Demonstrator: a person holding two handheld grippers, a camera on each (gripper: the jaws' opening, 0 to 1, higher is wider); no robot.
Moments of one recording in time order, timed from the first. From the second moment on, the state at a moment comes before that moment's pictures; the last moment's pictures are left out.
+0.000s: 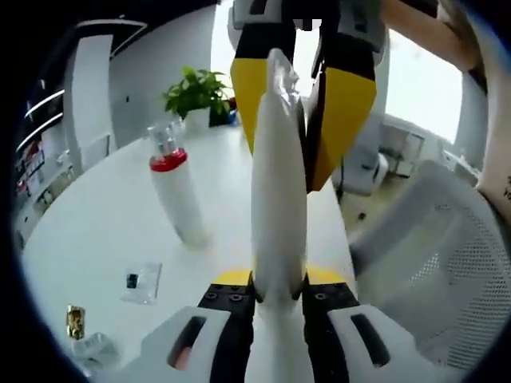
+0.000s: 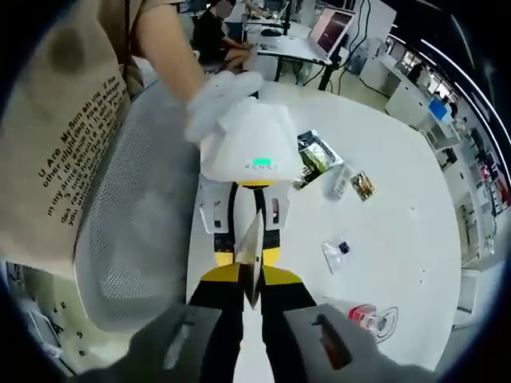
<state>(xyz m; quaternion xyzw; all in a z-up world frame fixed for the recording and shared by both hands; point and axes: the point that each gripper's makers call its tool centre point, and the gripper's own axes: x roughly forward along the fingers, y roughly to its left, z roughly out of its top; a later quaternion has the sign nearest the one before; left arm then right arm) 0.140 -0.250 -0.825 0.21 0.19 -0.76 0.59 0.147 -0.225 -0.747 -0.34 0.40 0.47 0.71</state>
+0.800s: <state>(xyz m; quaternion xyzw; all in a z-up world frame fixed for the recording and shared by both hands) 0.222 -0.299 -0.824 0.22 0.18 -0.77 0.57 0.239 -0.276 -0.748 -0.36 0.41 0.47 0.70</state>
